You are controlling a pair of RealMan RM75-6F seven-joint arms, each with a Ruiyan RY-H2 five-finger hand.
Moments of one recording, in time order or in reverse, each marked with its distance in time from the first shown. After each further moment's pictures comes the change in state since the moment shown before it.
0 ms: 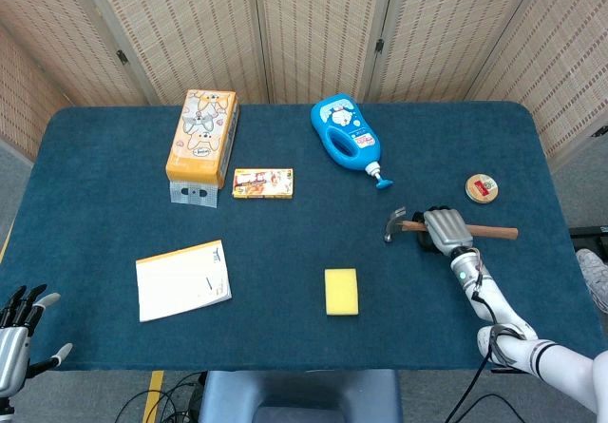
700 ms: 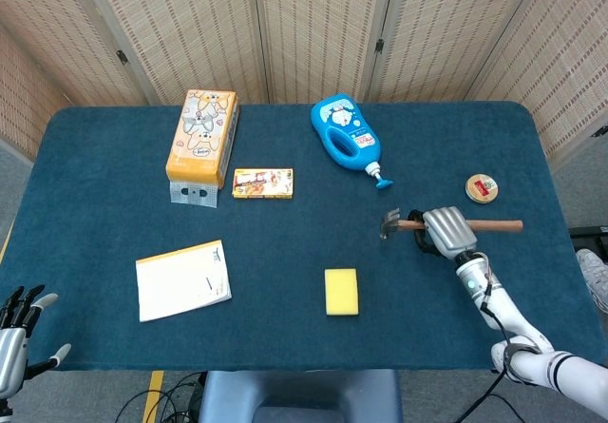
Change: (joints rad) left arm 0.007 0.007 0.000 -0.014 0.004 0.009 0.006; right arm -0.049 0.064 -0.034 -0.084 -0.201 0.193 0.112
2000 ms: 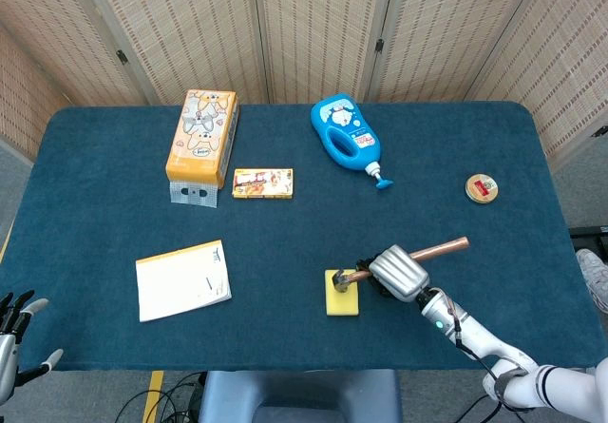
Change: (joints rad) left arm 0.026 0.006 0.005 0.011 -0.006 0.019 -0.023; right arm 0.028 -0.038 -0.151 -0.105 -0.295 0.094 -0.113
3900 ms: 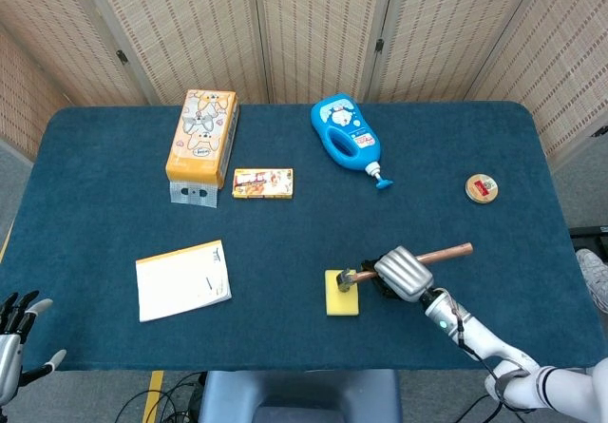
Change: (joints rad) left arm -0.001 0.000 0.001 -0.009 0.010 -0.009 0.021; right arm -0.008 -0.007 -0.017 0.031 0.014 0.009 0.088
